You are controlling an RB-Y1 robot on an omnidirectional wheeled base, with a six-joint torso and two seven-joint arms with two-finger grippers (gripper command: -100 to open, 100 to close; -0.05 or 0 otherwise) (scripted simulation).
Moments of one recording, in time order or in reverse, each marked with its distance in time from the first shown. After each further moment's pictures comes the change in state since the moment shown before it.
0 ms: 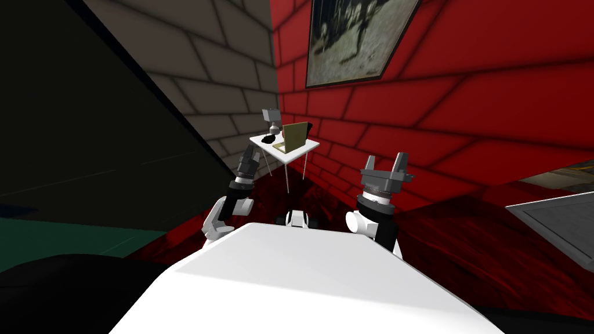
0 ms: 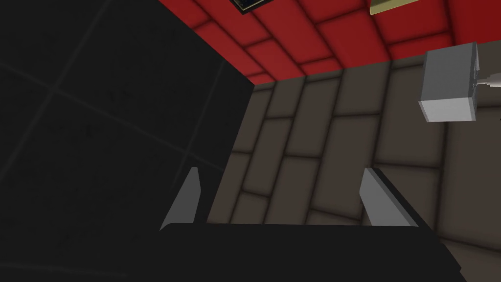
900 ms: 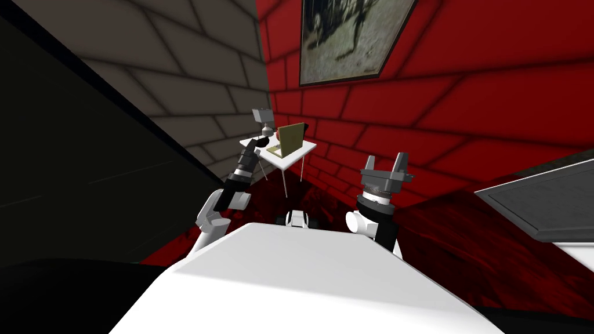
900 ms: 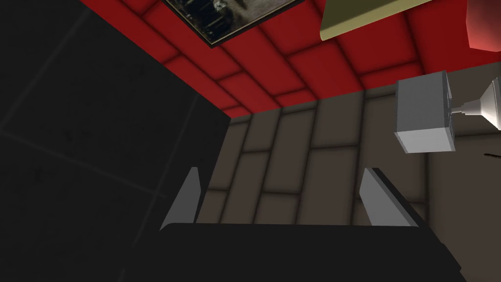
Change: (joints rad) left arm -0.085 0.096 0.025 -0.052 0.005 0.239 0.006; right arm 0.000 0.000 0.000 0.000 0.000 0.000 0.000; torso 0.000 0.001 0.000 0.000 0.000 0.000
